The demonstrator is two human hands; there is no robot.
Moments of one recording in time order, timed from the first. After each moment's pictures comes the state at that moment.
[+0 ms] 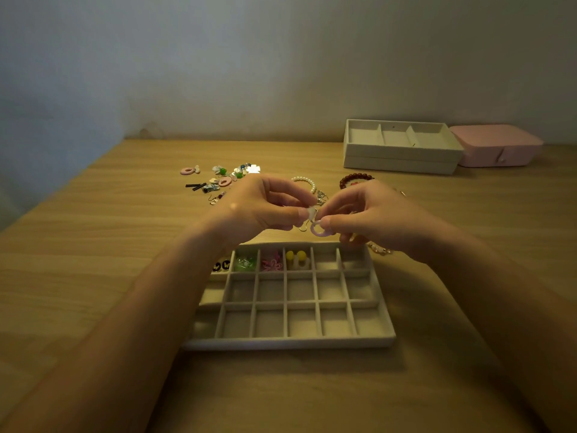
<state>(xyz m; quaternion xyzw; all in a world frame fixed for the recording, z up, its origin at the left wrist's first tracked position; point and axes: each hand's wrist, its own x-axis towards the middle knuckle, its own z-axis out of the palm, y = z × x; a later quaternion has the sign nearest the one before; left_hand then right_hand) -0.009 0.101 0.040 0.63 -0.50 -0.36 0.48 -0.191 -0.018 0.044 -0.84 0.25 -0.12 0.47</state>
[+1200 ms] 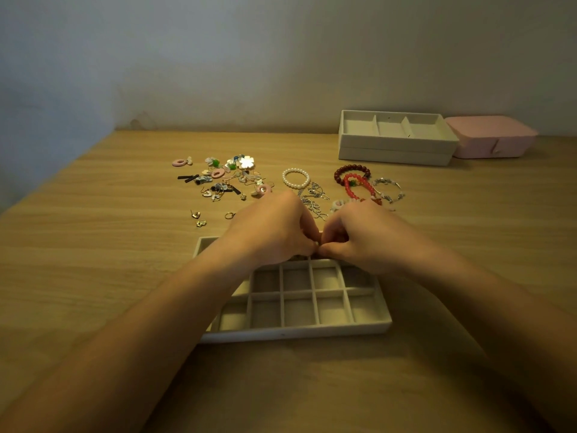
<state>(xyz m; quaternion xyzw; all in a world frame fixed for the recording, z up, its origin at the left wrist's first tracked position) -0.051 0.089 0.024 0.79 -0.57 -0.14 0.18 -0.196 -0.003 0.023 -0.95 0.25 -0.05 0.17</state>
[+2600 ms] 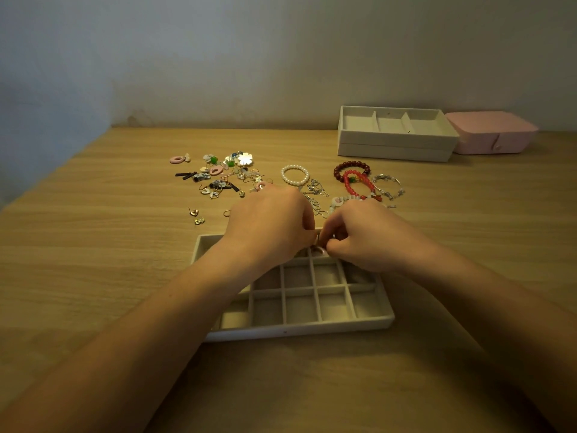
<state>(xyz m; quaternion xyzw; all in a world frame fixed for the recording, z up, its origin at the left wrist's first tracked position) -0.059 0.092 0.024 0.82 -0.56 0.01 0.14 -0.194 -0.004 0.017 -0.94 0.28 -0.06 0.17</state>
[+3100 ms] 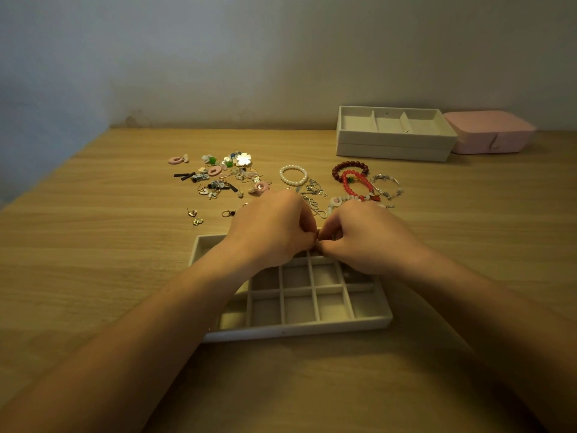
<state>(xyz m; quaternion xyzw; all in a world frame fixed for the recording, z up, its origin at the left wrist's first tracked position) -0.057 0.089 0.019 0.80 -0.57 -0.07 0.19 -0.190 -0.002 0.010 -0.93 0.32 -0.08 0.16</state>
